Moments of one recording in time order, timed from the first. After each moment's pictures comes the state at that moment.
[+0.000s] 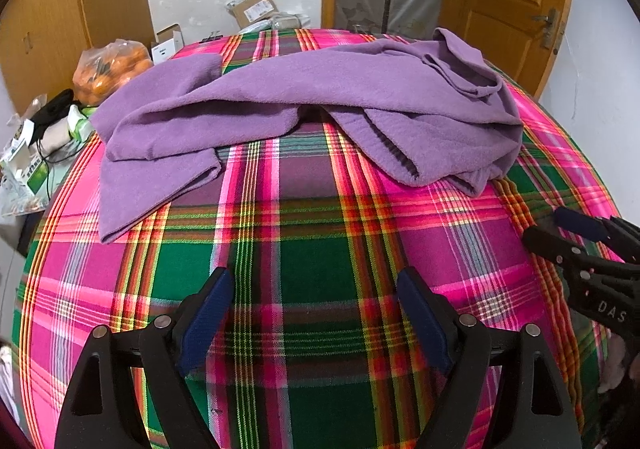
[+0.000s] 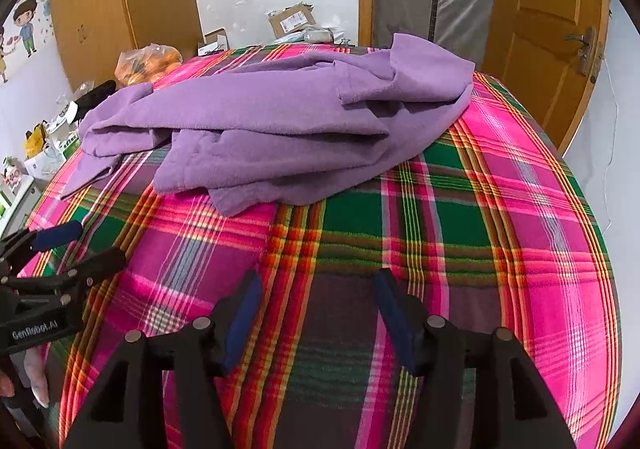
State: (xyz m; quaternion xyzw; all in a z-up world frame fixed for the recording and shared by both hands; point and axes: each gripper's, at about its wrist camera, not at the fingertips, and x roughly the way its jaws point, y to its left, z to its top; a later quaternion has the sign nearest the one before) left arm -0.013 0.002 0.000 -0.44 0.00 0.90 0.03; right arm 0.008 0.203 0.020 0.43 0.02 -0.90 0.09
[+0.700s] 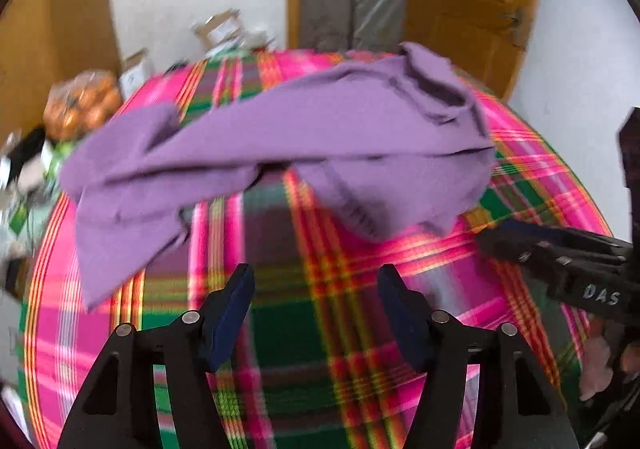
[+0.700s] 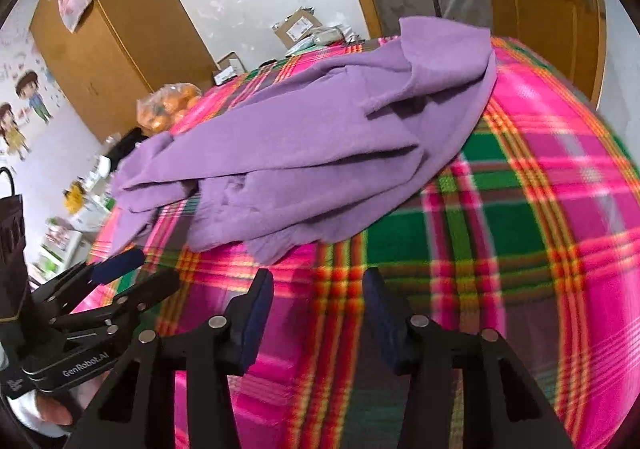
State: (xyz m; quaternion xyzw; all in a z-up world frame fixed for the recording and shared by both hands) left arm -0.034 0.025 0.023 -0.40 0.03 0.91 0.11; right arm -0.014 0.212 0.020 0.44 -0.12 -0.88 0.16
